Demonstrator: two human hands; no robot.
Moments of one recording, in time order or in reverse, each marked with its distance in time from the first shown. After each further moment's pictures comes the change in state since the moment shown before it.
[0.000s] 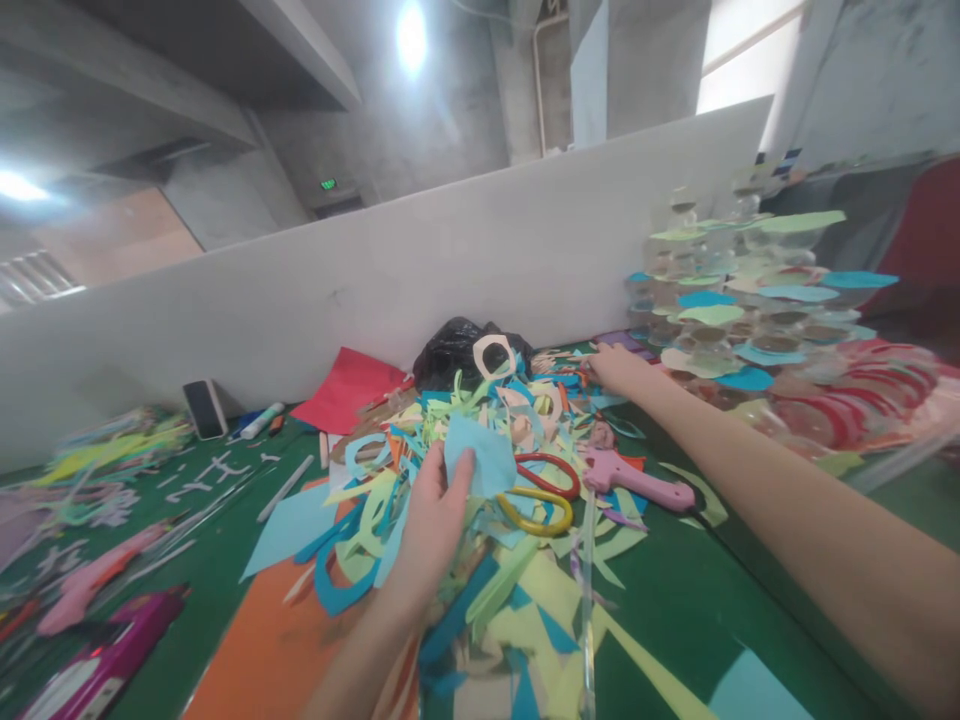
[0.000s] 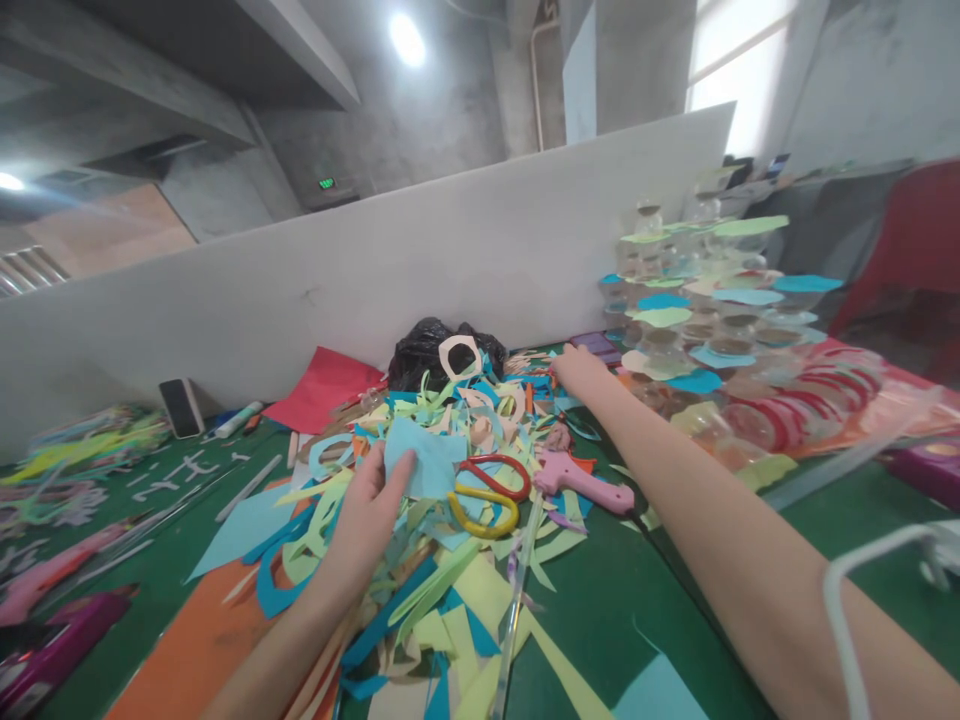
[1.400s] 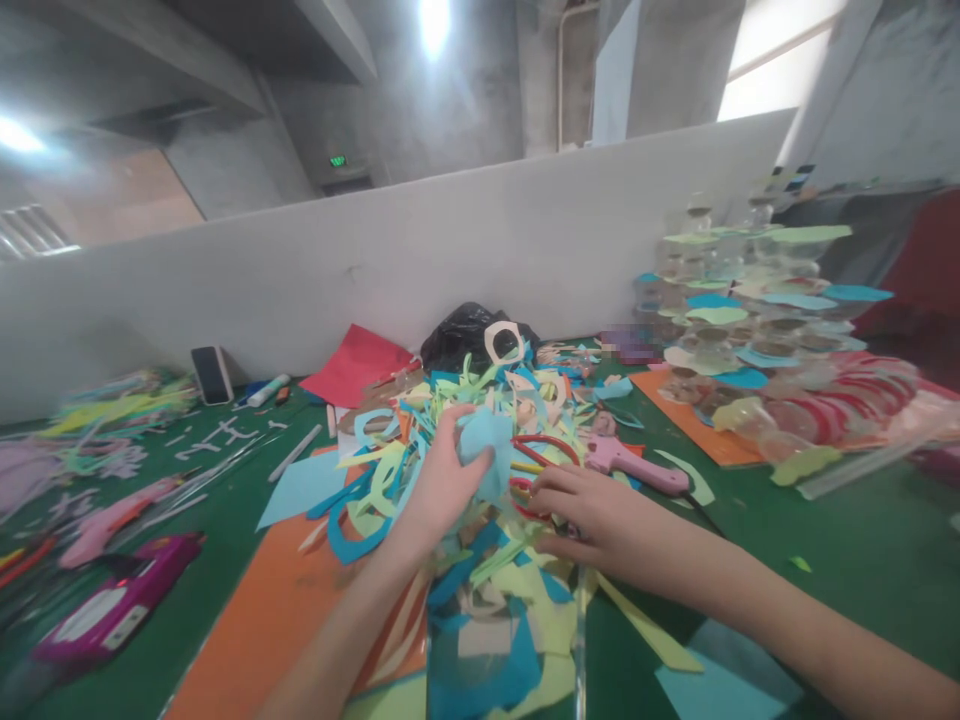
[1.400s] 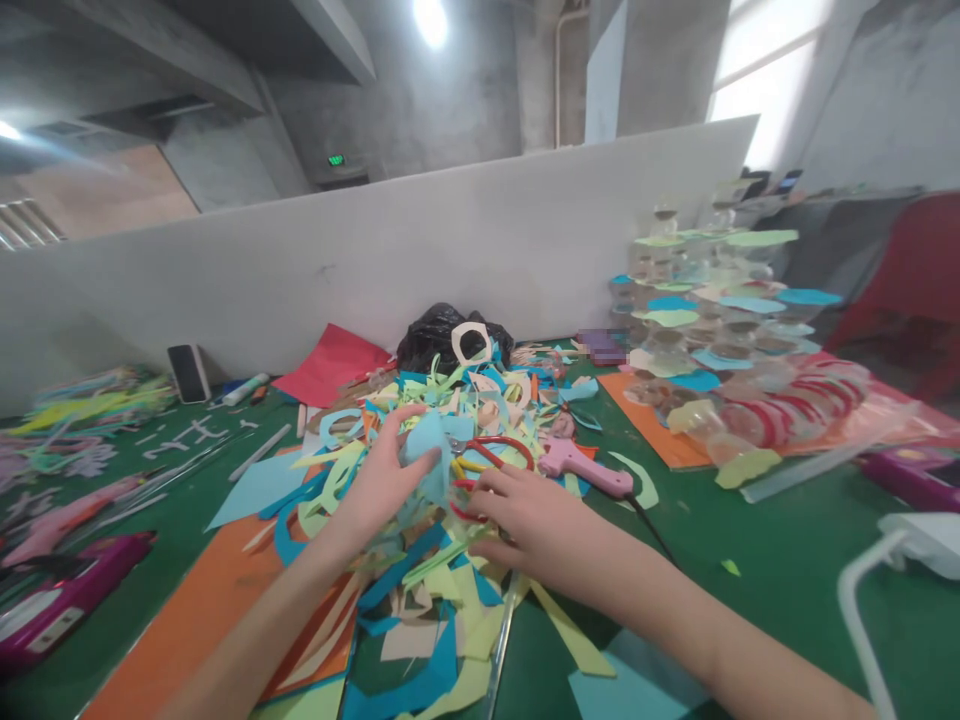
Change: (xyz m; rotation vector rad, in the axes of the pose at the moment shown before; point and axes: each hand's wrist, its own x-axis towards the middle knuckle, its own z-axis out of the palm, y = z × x) left_hand -0.004 0.006 -0.010 0.238 -0.074 0.094; right_hand -0.192 -0.111 -0.032 0.587 0.019 -0.703
